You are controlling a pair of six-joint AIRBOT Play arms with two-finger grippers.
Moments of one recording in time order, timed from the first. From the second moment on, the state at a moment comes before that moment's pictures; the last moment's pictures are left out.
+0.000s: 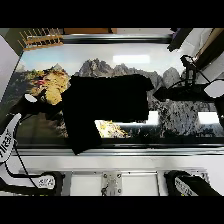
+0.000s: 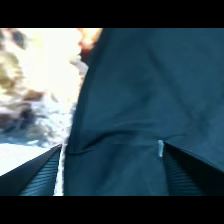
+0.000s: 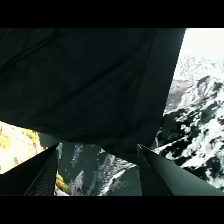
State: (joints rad) left arm 0.22 -1.58 1.01 1.07 -0.98 -1.52; right arm -0.02 -1.08 1.12 -1.07 1.07 1.33
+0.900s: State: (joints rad) left arm 0.16 -1.48 1.02 1.08 -1.07 -1.45; right arm -0.06 -1.21 0.60 -0.84 0.70 1.75
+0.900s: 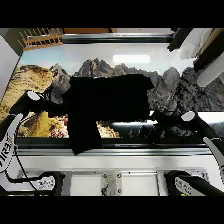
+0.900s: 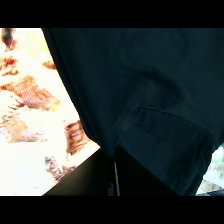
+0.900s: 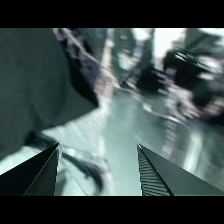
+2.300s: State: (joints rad) left arm 0.22 -0.83 1.46 1.00 -1.09 -1.45; right arm -0.23 -0.95 1.40 -0.91 0.93 1.42
